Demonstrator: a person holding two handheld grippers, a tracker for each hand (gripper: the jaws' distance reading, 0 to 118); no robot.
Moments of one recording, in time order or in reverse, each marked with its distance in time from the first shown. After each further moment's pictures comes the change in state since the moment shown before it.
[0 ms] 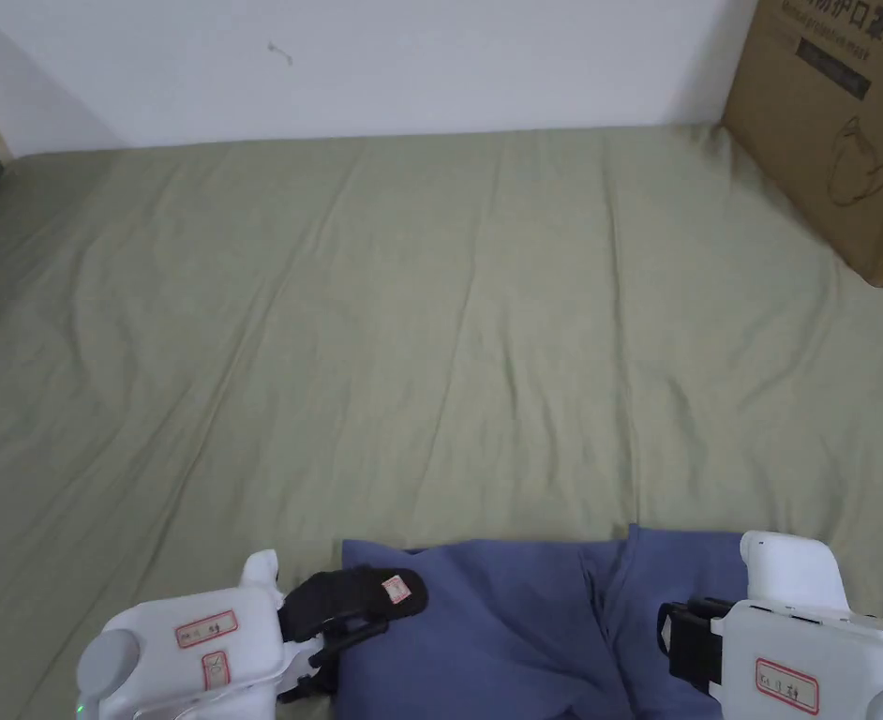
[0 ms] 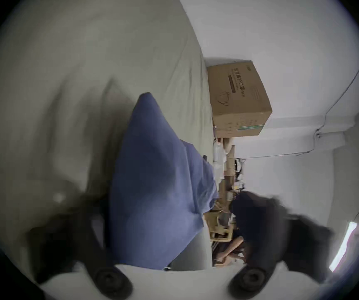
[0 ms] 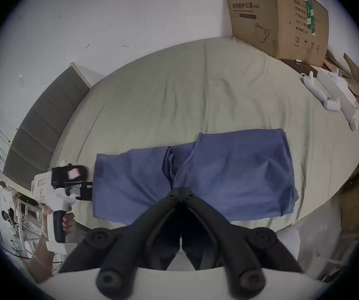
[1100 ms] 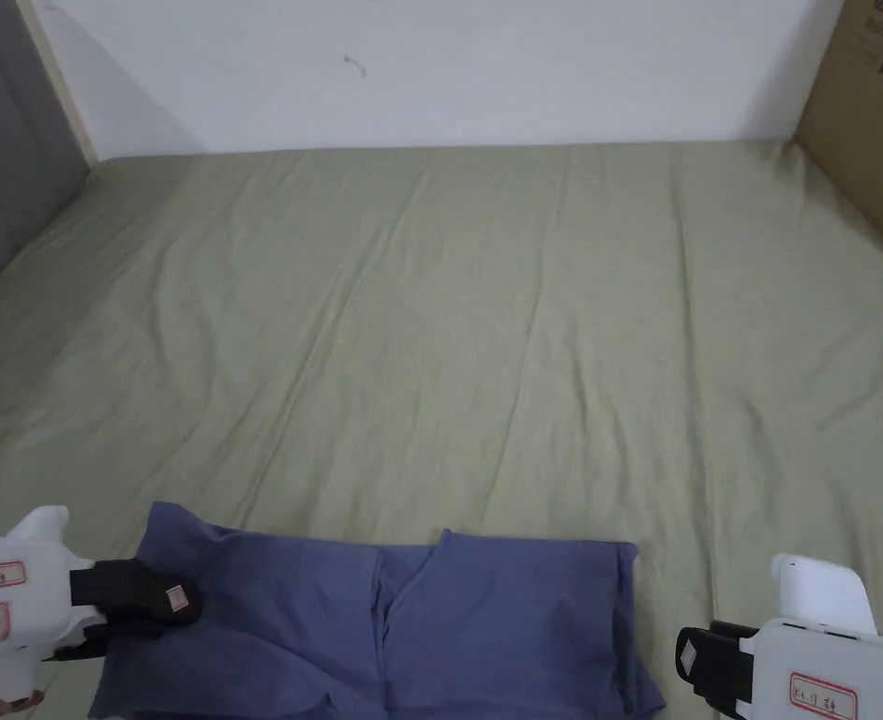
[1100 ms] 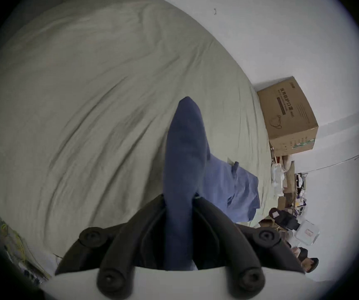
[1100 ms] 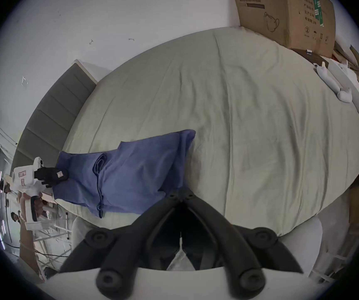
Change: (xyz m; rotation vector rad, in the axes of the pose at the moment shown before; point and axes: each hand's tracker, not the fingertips) left arm 0.060 0.038 0.183 0.183 0.547 -0.127; right arm -0.024 -0.005 -0.016 -0.054 0.070 -0.029
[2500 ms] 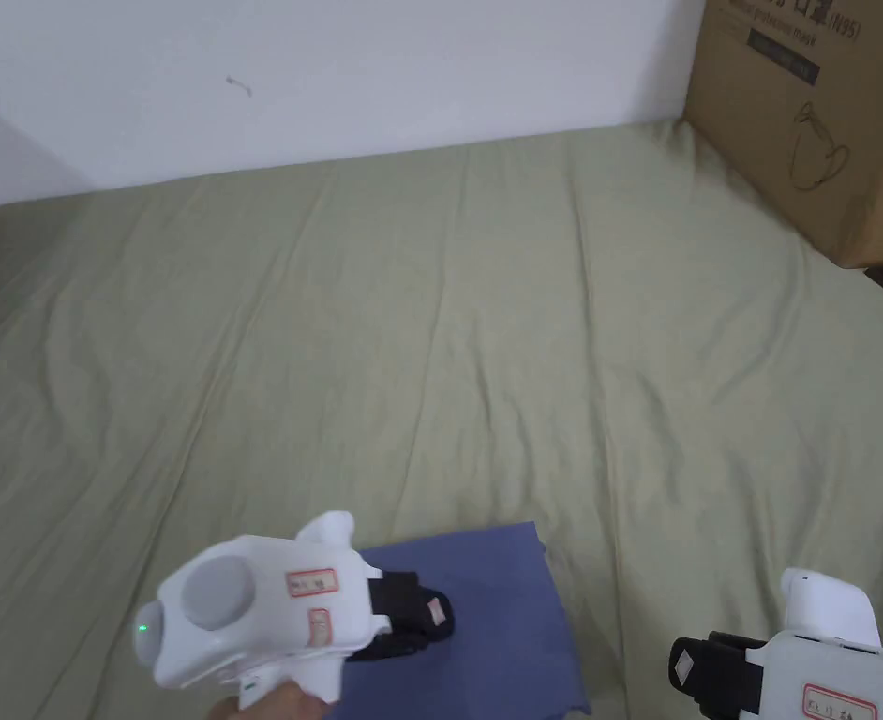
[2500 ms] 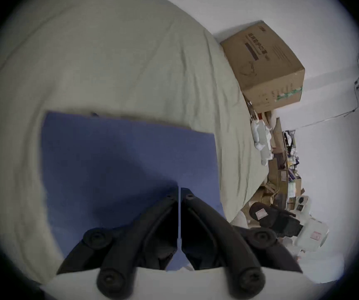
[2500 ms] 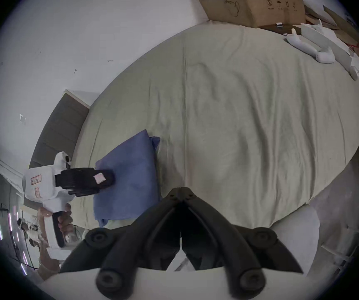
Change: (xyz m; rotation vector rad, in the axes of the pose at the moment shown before) left arm 0.153 -0.065 -0.186 -0.215 -0.156 -0.204; right arm 0.077 -0.013 0.017 0.042 0.037 -0.202
